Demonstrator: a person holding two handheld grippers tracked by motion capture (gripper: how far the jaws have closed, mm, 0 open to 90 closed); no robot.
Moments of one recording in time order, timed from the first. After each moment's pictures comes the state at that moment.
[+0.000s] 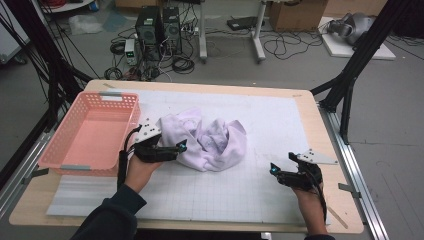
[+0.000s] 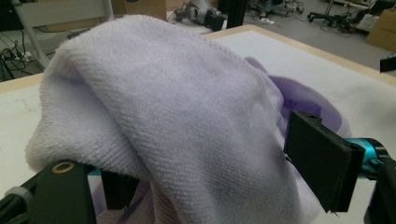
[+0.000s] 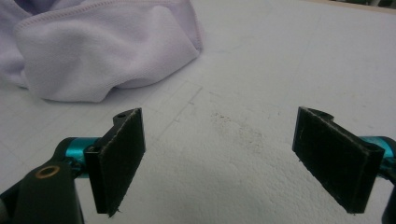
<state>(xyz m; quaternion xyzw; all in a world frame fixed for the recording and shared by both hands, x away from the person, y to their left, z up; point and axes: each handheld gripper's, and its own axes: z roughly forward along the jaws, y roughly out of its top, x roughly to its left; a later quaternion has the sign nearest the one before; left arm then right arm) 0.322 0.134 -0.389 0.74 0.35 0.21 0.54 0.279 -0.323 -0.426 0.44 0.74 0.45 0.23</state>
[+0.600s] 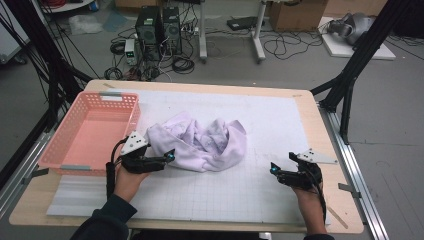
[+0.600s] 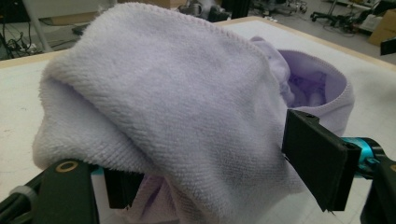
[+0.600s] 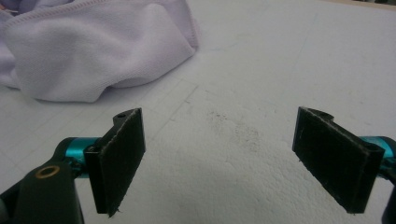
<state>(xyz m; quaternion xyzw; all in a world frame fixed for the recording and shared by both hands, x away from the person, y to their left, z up) 0.305 0.165 -0.406 0.73 0.36 0.21 0.54 0.282 -0.324 -0.428 0.45 0.74 0.44 0.23</state>
